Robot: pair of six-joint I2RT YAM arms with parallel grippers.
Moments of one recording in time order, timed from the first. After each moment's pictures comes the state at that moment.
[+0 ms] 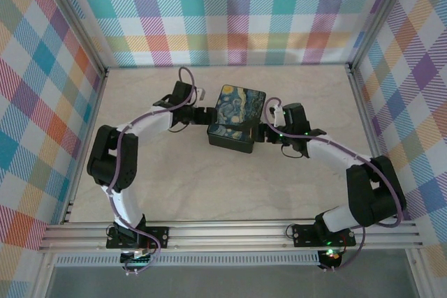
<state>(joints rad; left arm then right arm) -0.37 1.82 1.27 -0.36 0.21 -0.28 0.39 1.45 0.79 -0.11 -0.36 0.37</state>
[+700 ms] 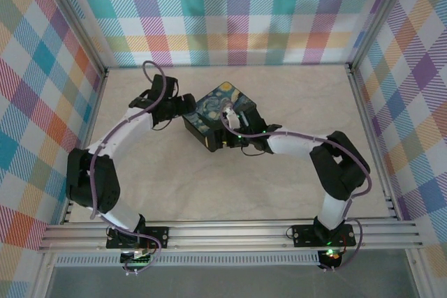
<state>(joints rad) -0.30 1.57 1.27 -0.54 -0.03 -0.57 0.69 1.78 1.07 0.02 -0.50 0.52</state>
